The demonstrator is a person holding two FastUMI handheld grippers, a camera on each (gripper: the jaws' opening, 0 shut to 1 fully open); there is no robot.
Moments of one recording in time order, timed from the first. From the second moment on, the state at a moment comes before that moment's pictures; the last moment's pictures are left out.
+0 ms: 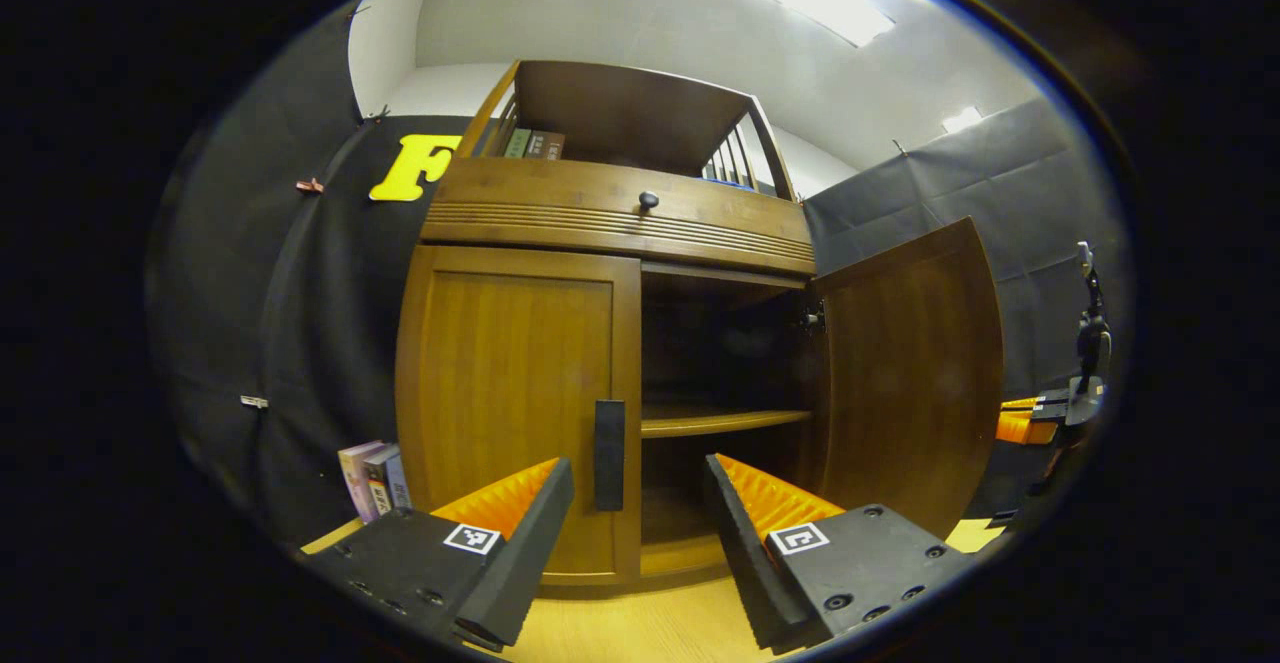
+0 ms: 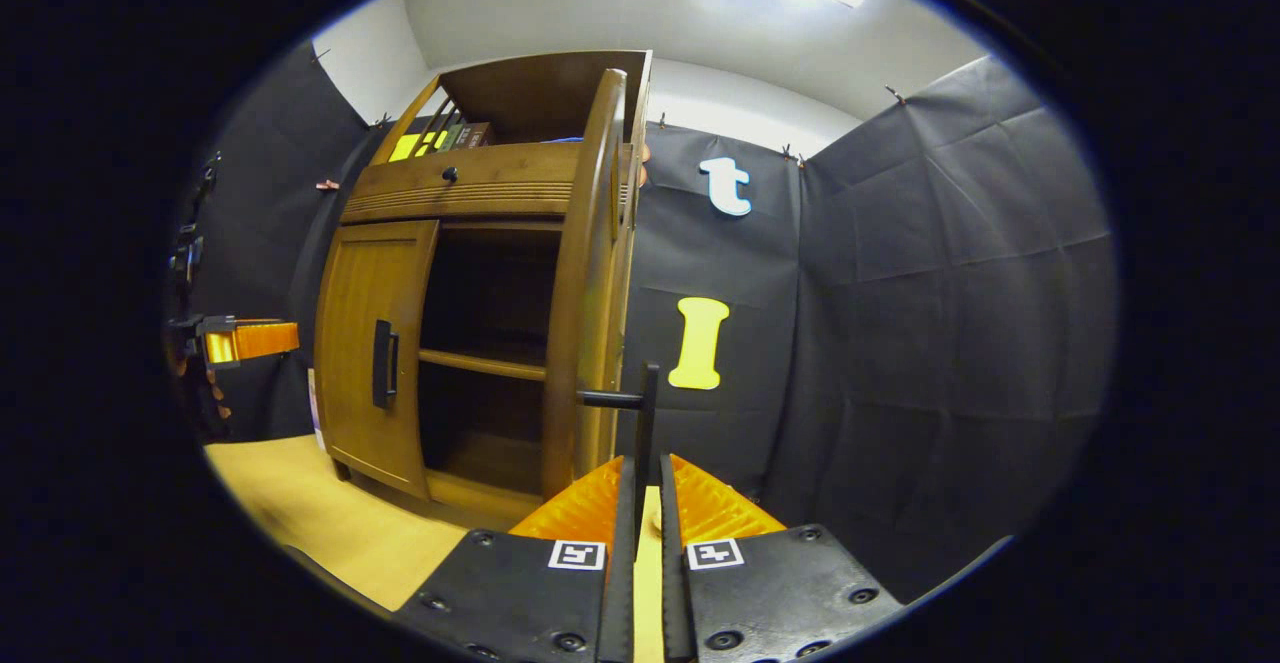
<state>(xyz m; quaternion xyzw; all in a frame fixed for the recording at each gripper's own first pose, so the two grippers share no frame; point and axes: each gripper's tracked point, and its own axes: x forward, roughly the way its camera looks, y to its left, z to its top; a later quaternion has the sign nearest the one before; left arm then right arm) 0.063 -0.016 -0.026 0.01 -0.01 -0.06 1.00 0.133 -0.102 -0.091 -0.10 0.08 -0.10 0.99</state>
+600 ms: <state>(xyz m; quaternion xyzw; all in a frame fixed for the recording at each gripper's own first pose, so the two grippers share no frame) 0.168 -0.008 -0.049 0.04 -0.01 -0.02 1.00 0.122 -0.093 -0.061 -0.09 0.02 -0.07 0.99</state>
